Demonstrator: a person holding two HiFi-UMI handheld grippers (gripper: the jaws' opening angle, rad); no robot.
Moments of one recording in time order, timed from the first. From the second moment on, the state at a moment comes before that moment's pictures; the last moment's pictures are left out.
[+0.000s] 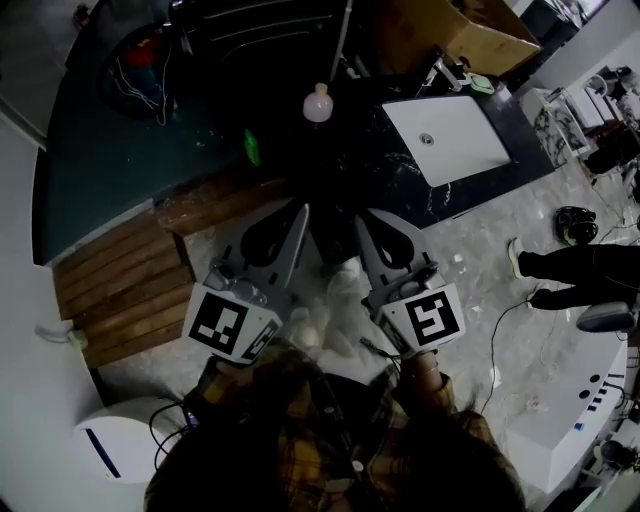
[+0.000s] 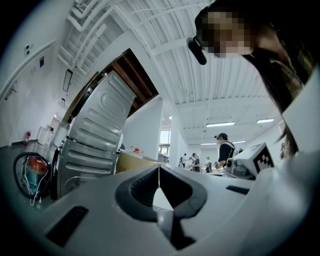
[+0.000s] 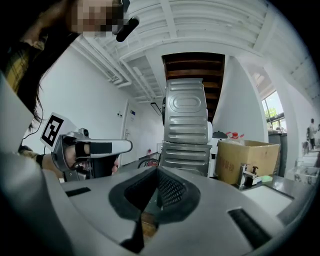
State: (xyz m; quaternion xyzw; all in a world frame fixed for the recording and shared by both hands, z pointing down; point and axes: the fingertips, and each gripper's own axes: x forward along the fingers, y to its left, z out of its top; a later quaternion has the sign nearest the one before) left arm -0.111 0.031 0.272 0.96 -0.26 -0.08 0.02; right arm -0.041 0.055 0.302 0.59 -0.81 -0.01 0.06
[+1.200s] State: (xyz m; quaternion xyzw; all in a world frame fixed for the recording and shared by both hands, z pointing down) left arm 0.015 -0.133 0.256 0.92 -0.38 -0.07 0.00; right arm 0.078 -0.129 0.274 0.47 -0.88 -0.03 0.04
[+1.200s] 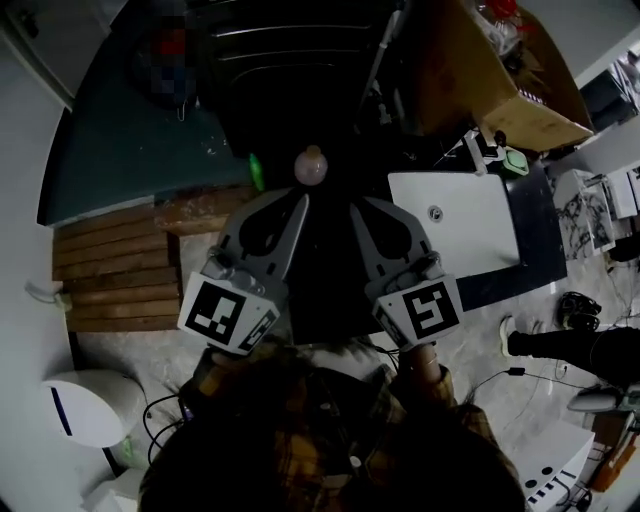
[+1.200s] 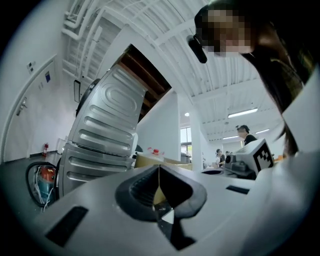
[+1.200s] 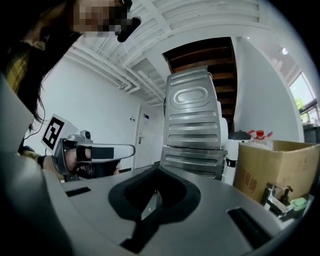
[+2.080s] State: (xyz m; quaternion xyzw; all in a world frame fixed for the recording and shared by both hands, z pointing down) left arm 0.019 -0.195 0.287 0.90 -0.43 -0.03 0.03; right arm 0.070 -0.200 0.289 0.42 -0.91 -0.02 0.04
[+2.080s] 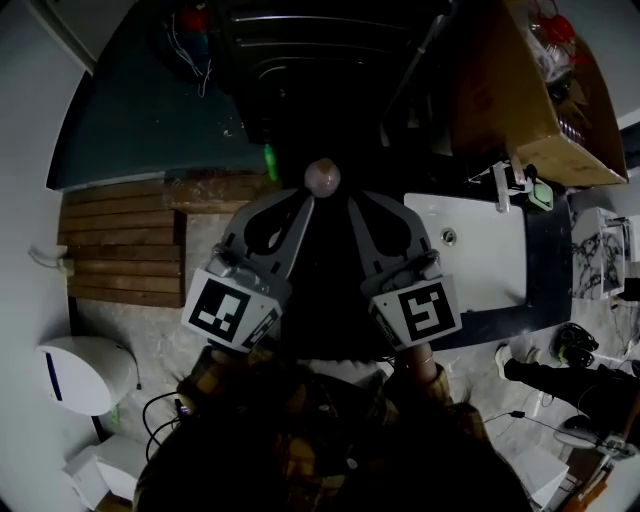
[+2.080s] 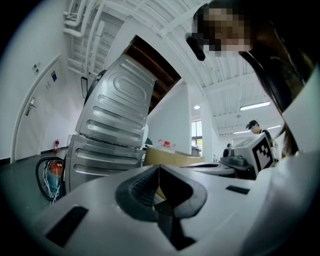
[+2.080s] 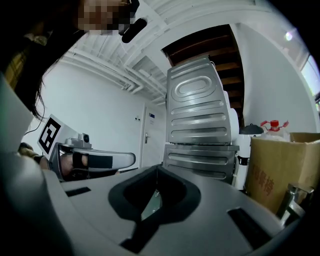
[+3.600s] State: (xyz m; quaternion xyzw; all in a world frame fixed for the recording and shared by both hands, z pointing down) left arm 0.002 -0.253 0.362 0.90 -0.43 -0.01 0.08; right arm 0.046 -0.269 0.361 0.42 -0.91 0.03 0.08
